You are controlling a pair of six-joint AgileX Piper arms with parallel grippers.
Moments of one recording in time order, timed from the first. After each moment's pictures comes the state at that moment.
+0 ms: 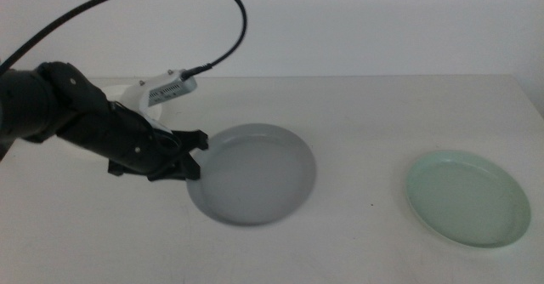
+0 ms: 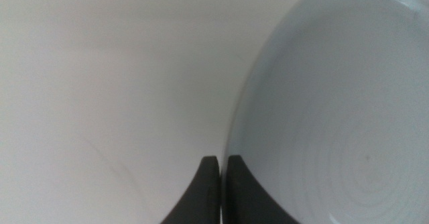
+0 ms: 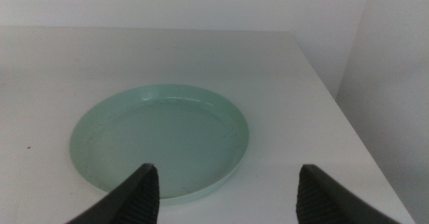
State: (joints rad) left arm -0.17 1.70 -1.03 -0.73 0.62 0.34; right arm -0.07 -0.01 0.03 -0.05 0.30 0.03
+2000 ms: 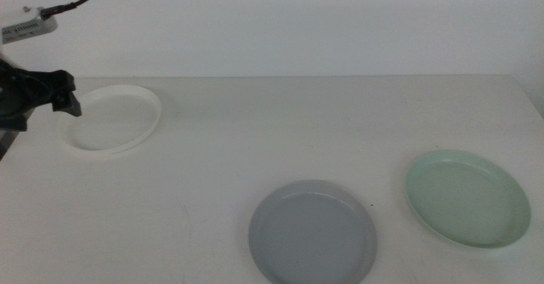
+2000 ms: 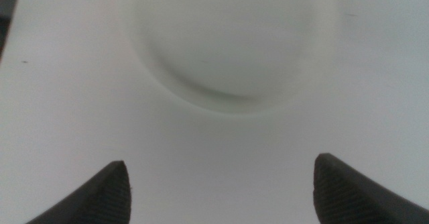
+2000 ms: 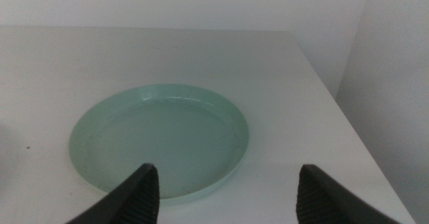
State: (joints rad) left arm 0.19 1.63 -1.24 -0.26 0.70 0.09; right arm -0.07 -0.01 0.03 -0.05 0.30 0.03
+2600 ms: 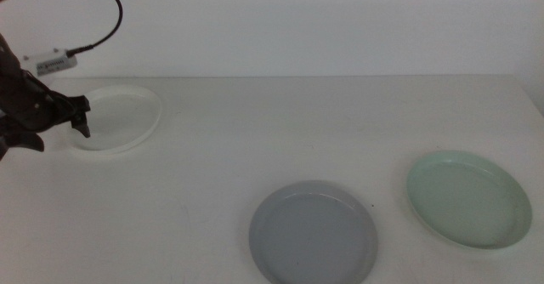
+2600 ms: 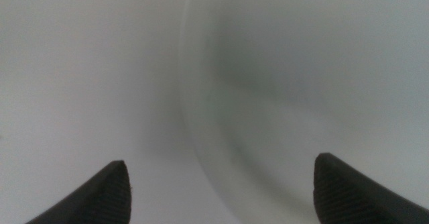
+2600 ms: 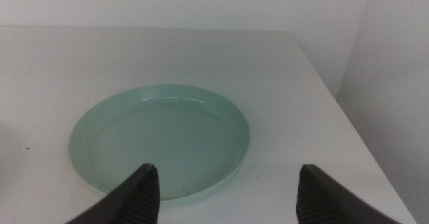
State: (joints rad) left arm 0.23 2.11 -1.58 -0.15 0.74 -0.02; right arm -0.07 -0.01 0.03 -0.05 0.30 0.03
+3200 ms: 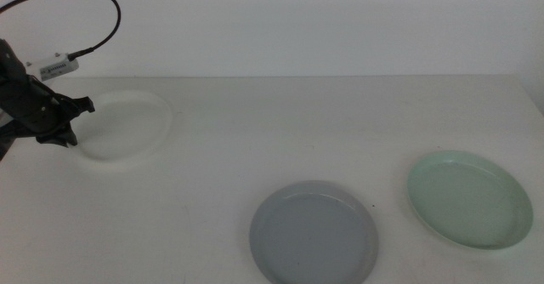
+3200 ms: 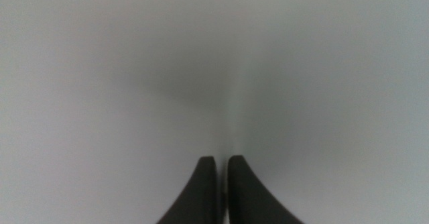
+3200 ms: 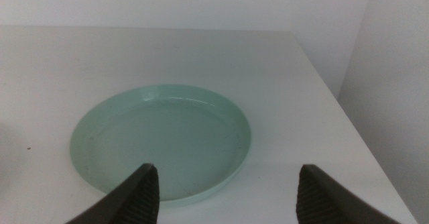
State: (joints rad) left arm 0.23 2.16 -1.60 -0.19 0.72 -0.04; right arm -0.07 -0.01 0.03 -0.05 0.30 0.03
